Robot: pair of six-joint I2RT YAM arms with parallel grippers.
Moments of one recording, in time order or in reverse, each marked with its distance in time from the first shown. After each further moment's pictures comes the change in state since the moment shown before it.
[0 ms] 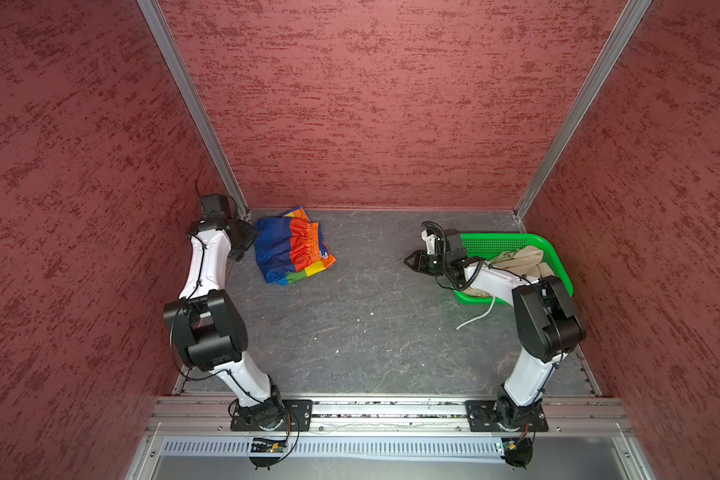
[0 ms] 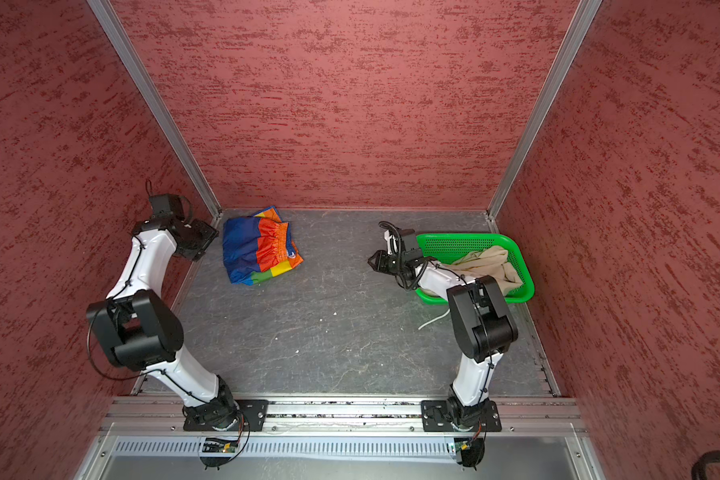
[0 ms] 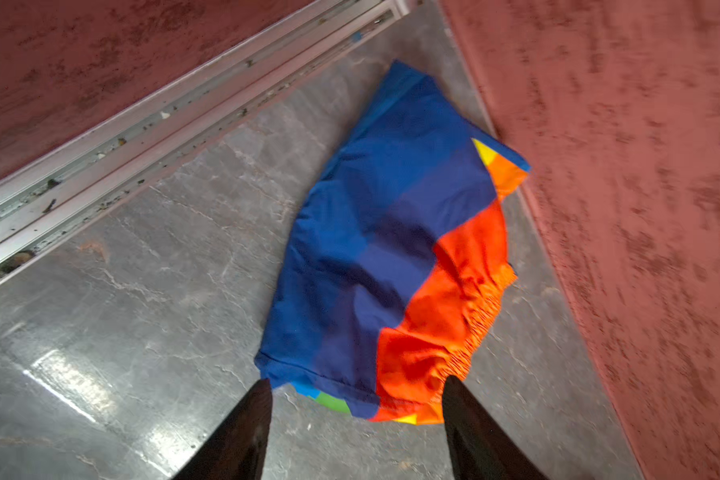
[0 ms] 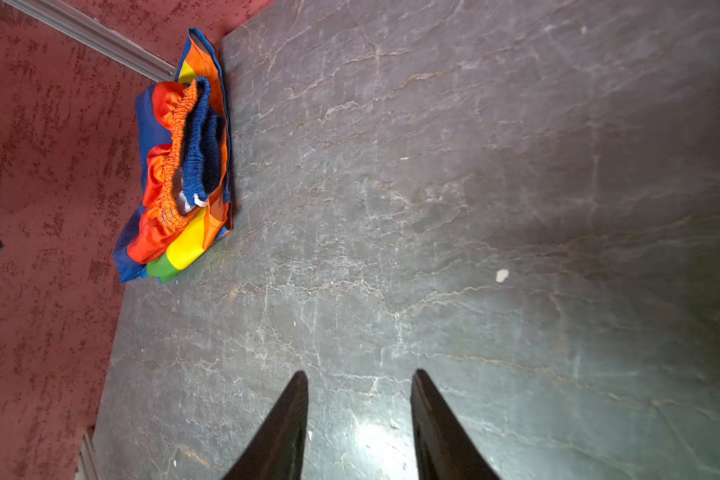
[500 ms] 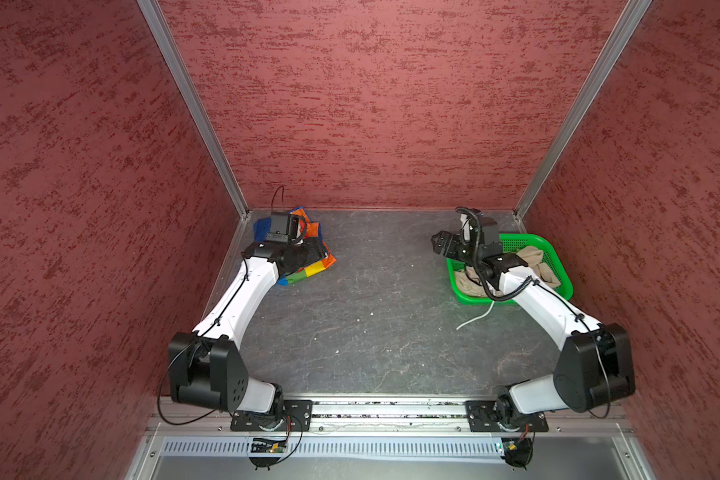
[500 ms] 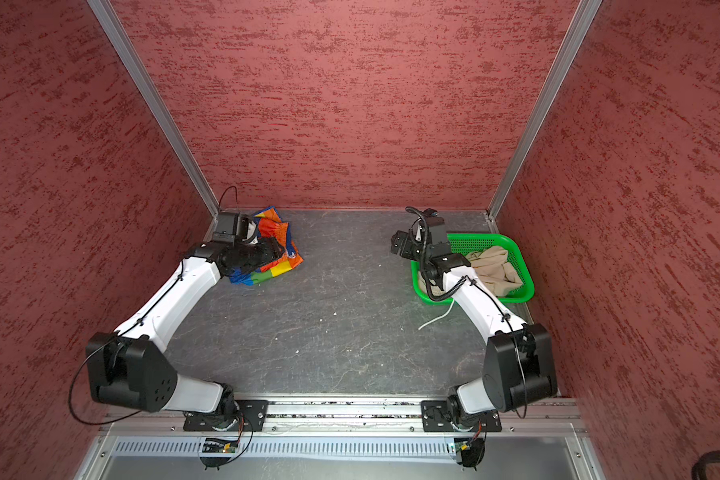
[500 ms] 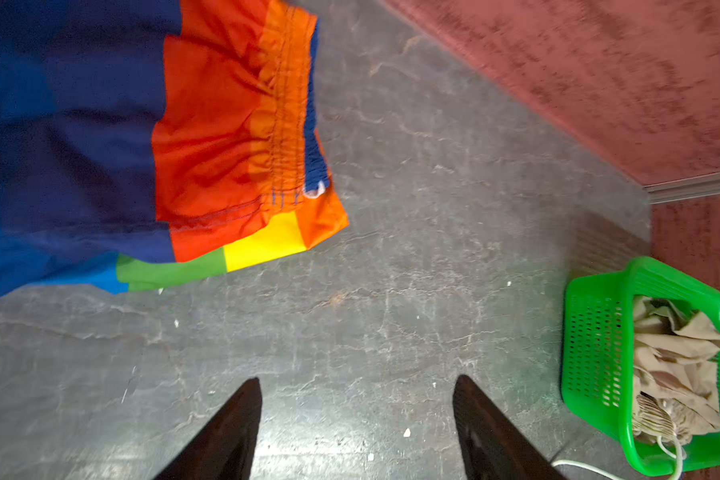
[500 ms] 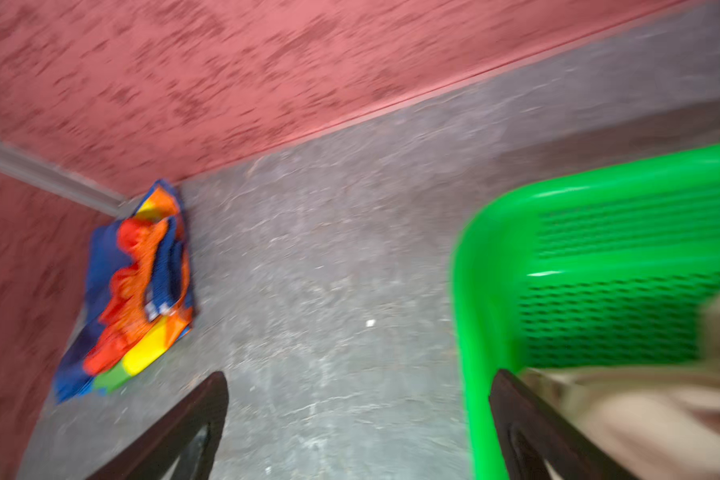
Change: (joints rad) left arm -0.430 -0.268 -0.332 0.192 0.026 0.171; right arm -0.105 -0.341 -0.006 -0.235 0.359 -0.024
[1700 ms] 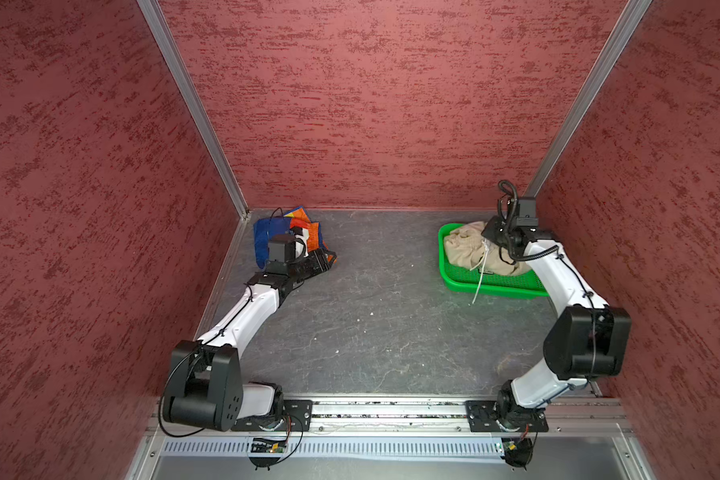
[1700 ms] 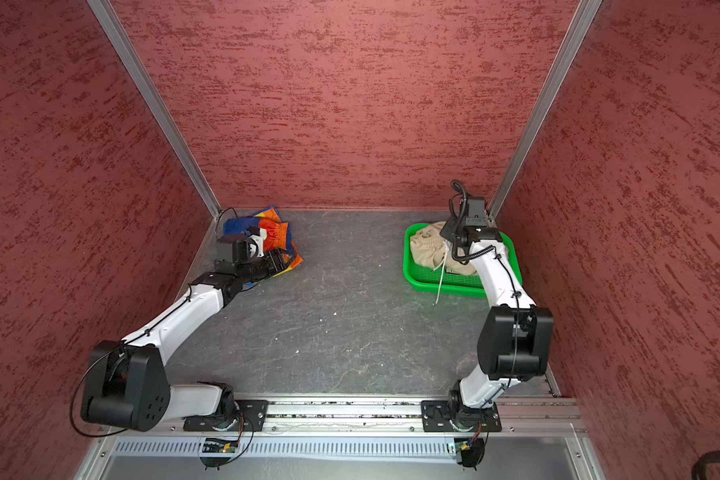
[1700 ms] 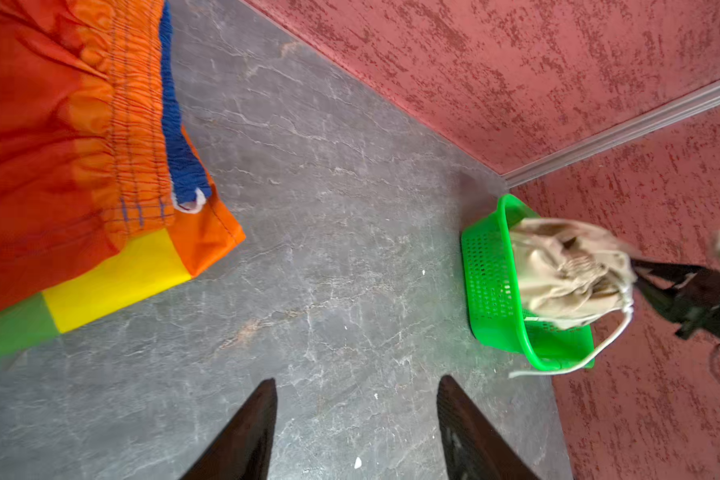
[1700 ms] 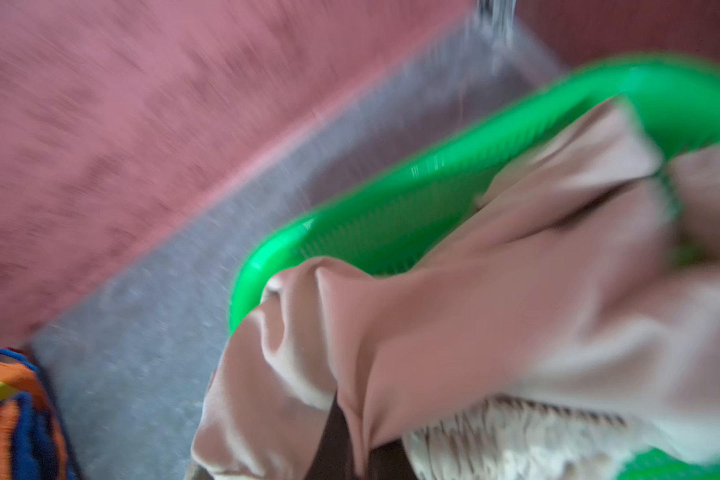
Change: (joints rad) left arm -0.012 -0.039 -0.336 0.507 0.273 -0.053; right arm -0.256 0.135 0.379 -0.282 0.082 0.022
